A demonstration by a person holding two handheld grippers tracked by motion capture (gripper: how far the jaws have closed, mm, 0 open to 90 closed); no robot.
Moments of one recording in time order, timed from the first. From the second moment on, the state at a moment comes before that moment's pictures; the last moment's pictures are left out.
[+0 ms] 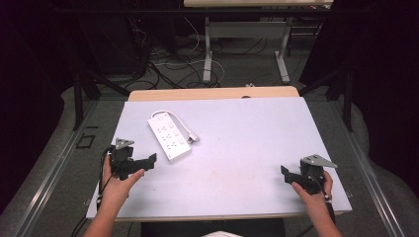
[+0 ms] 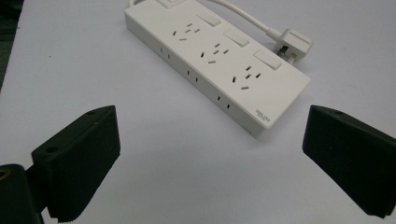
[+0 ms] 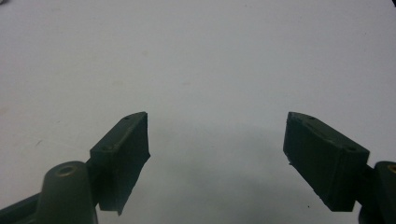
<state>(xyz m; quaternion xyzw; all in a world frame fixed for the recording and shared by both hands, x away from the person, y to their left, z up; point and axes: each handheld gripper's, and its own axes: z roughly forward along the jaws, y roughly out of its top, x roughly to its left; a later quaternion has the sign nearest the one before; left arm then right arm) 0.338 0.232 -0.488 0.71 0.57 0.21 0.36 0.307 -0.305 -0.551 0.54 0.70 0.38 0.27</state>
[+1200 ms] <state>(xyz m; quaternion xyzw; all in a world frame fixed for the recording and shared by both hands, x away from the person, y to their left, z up) 0.381 0.221 -0.440 0.71 0.57 0.21 0.37 0.308 -0.303 -0.554 0.54 0.70 0.38 0.27</state>
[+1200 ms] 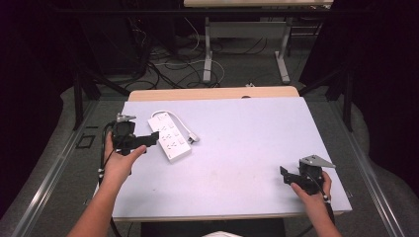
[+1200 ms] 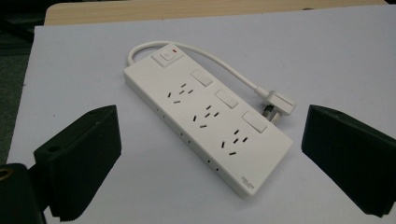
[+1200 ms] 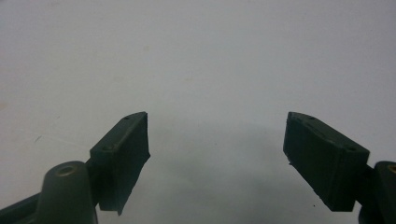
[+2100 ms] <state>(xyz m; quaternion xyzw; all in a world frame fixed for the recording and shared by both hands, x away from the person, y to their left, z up) 0.422 0.196 -0.435 0.72 0.57 0.21 0.34 0.308 -0.304 -0.555 0.54 0.70 0.38 0.27</state>
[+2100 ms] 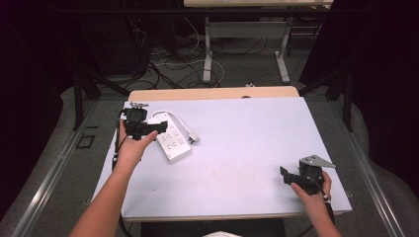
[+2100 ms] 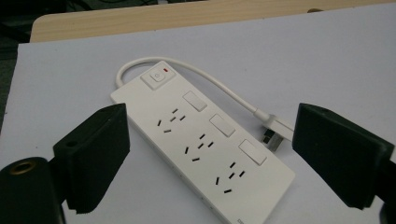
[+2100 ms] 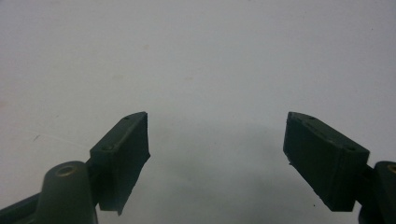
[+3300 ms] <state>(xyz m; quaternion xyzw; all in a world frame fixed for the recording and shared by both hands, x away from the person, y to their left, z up) 0.466 0.180 -0.441 0.73 0.56 0.24 0.30 0.308 -0.301 -0.557 0.54 0.70 0.37 0.27</state>
